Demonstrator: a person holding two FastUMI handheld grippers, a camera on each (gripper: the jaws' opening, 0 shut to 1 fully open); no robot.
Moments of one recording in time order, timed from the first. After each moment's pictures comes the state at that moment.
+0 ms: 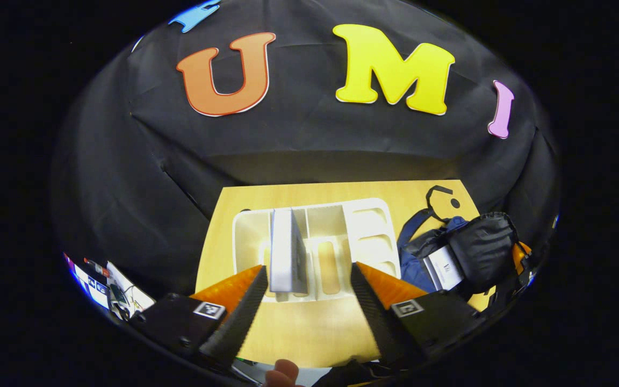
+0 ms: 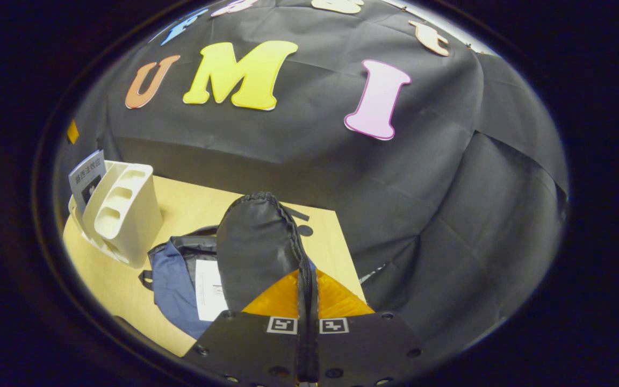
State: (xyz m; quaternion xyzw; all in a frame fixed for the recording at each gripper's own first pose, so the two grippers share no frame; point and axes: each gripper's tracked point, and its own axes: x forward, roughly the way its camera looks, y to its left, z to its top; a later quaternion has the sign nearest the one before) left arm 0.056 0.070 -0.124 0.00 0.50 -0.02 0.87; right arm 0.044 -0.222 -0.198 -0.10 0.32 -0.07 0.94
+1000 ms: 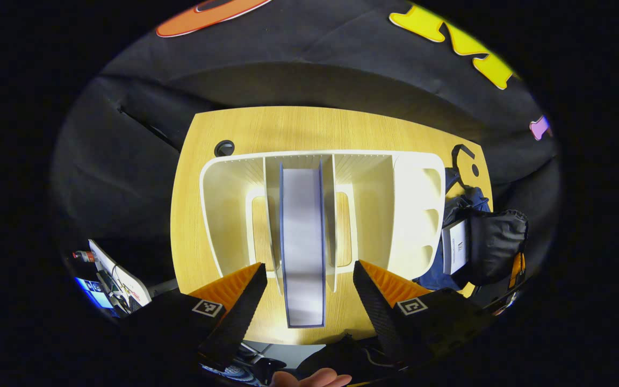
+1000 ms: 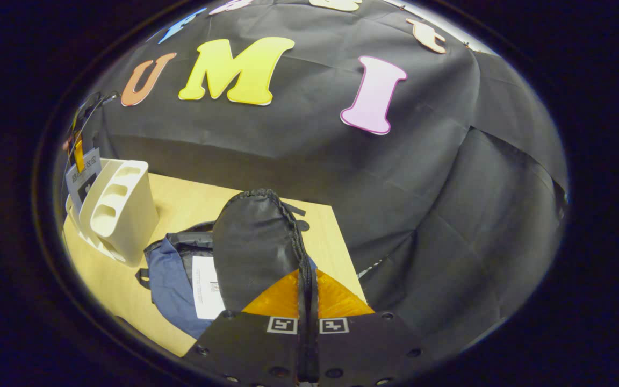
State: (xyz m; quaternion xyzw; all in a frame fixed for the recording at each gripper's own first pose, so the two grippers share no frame) left arm 0.069 0.095 -0.253 -0.05 0.70 -0.05 0.71; right arm 0.039 -0.222 -0.206 -0.10 0.33 -0.09 0.93
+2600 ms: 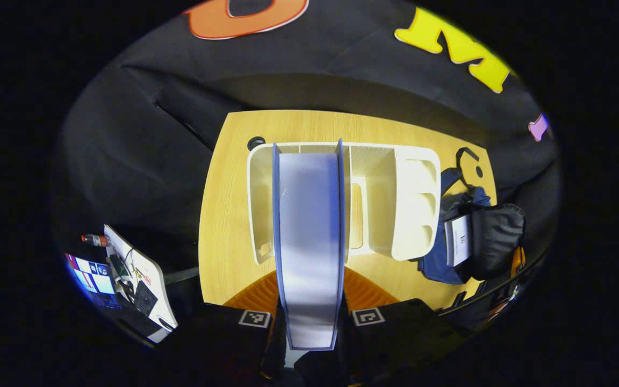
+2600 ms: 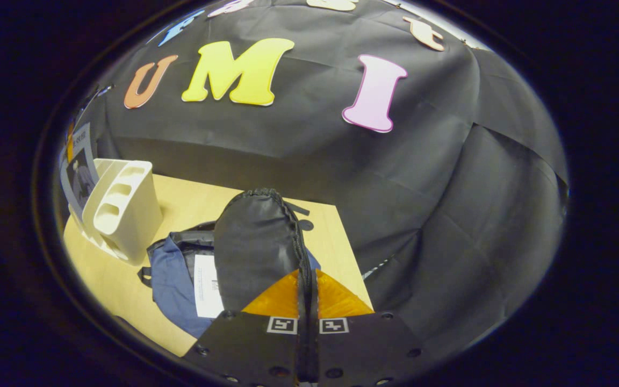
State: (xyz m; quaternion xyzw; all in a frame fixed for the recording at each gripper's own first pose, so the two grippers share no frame) left arm 0.023 0.120 -0.167 -0.06 0.66 0.00 0.74; right arm 0.035 -0.228 -0.212 -0.09 0.32 -0.07 0.94
